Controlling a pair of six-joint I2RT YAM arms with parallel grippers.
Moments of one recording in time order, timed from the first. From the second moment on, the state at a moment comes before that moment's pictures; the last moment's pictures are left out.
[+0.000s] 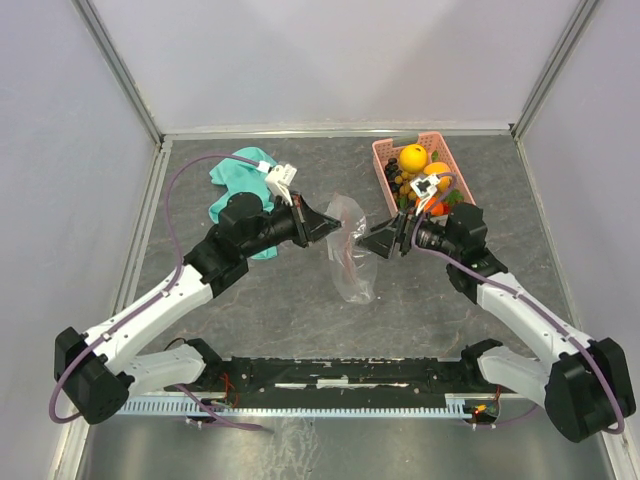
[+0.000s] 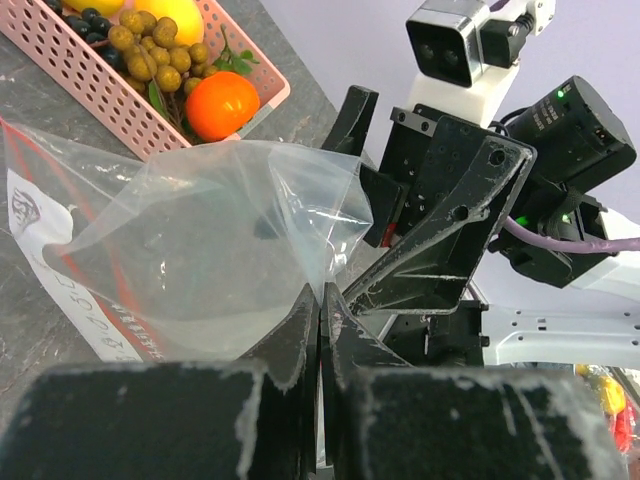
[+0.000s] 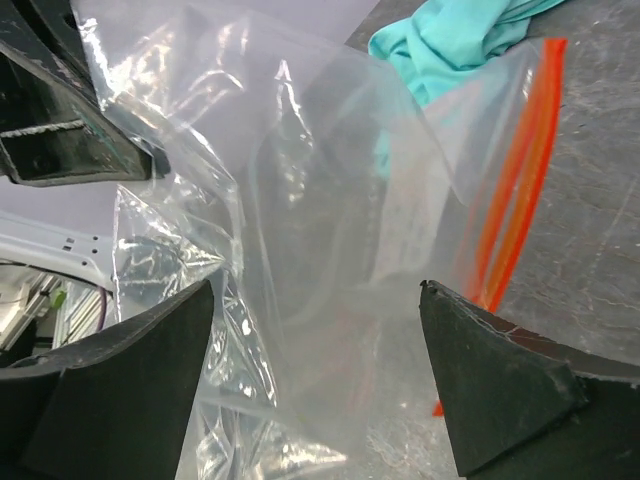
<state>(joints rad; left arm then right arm) -0.71 1.08 0.93 0.02 0.28 -0.63 0.38 1.05 0.61 0.34 -0.72 0.60</state>
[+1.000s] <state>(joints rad) -0.71 0.99 0.81 -0.22 -0.01 -0.72 0.58 1.03 0.97 -0.49 -0.22 0.13</state>
